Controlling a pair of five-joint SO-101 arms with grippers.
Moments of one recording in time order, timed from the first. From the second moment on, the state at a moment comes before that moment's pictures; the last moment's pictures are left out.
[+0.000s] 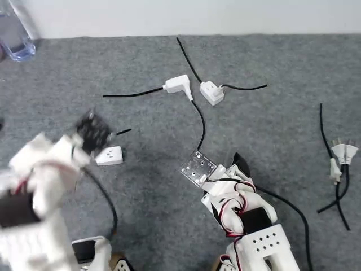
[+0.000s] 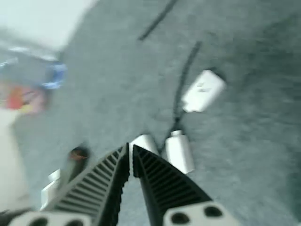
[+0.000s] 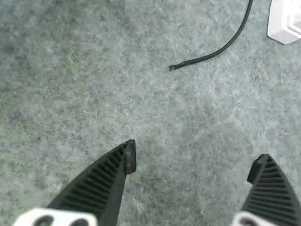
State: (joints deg) left arm -13.6 -46.1 17.4 96.8 -48.0; right arm -21.4 -72.7 81.5 52.5 32.4
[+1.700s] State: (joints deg) left arm -9.5 14.2 12.5 83.7 -79.0; right arm -12.9 -73.1 85.4 40.0 29.4
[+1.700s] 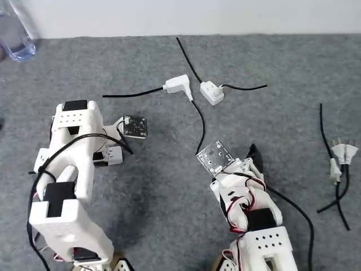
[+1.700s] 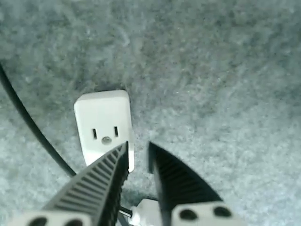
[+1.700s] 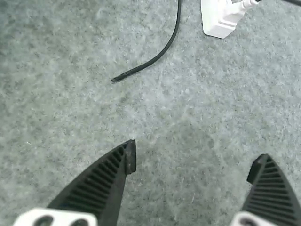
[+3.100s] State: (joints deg) left arm -9.0 19.2 15.0 65.0 -78.7; right arm -12.9 -73.1 85.4 40.0 29.4
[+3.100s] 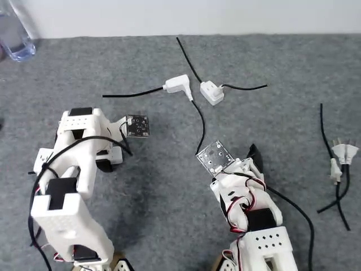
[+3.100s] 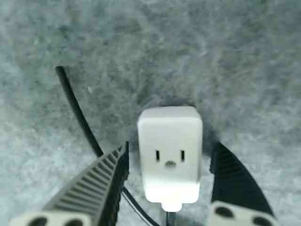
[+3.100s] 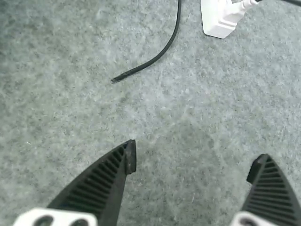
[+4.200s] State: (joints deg) left arm 11.0 5.4 5.8 98.7 -71.3; right arm -1.0 -73.1 87.3 30.8 23.2
